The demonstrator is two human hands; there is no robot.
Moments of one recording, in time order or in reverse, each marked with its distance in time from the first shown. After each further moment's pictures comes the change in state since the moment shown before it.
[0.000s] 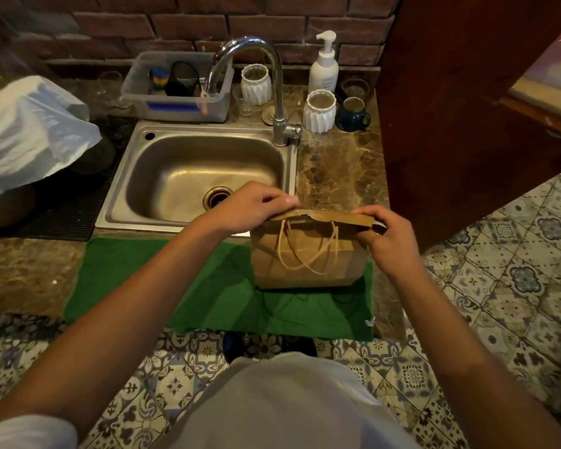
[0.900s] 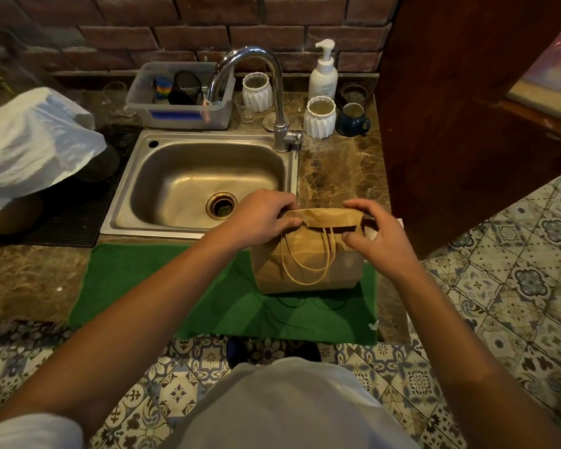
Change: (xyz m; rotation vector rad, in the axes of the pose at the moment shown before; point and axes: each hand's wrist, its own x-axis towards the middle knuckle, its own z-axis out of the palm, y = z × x) left_hand 0.010 -0.002 0.018 0.624 0.167 0.207; right_hand 0.004 -0.005 0.005 -0.079 -0.112 -0.077
